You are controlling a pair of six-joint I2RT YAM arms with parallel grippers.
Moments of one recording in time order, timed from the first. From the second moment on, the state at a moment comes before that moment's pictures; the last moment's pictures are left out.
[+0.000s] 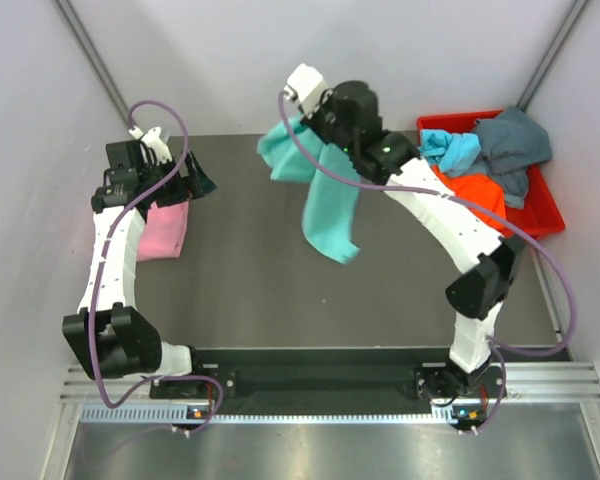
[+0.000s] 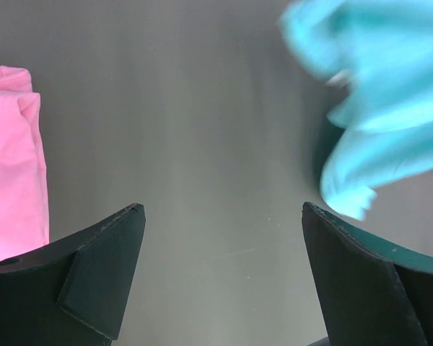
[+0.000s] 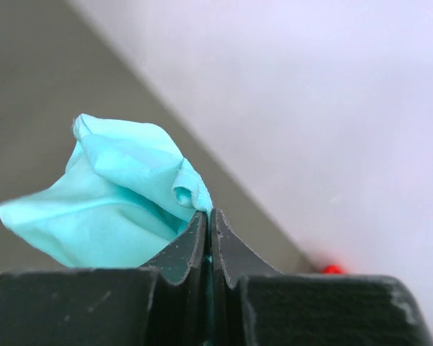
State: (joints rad) left arm 0.16 1.38 1.37 -0.66 0.48 -0.19; right arm 0.70 1.89 2.02 -0.41 0.16 -0.52
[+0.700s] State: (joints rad) left arm 0.16 1.38 1.35 -0.64 0.55 -0.23; right arm 0.66 1.62 1.41 -0.47 0.17 -0.28
